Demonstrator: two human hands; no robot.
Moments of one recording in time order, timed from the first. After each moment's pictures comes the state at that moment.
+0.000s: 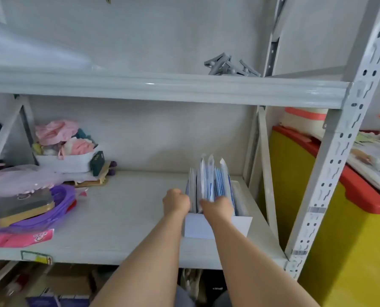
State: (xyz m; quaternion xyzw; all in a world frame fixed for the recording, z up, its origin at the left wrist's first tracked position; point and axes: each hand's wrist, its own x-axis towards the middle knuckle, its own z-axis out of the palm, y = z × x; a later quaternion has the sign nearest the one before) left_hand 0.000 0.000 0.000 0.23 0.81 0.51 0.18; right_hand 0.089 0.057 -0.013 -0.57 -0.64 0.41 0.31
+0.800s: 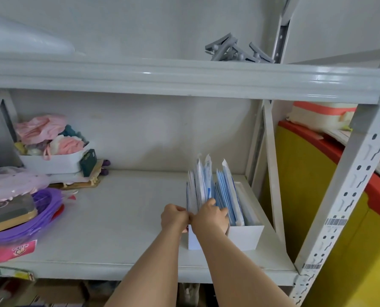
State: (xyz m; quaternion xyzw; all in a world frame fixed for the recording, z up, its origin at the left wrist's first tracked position) left_hand -0.020 0.035 -0.041 0.17 0.76 0.55 0.30; right_hand 0.052 0.075 -0.030 -0.59 -0.78 0.18 0.11
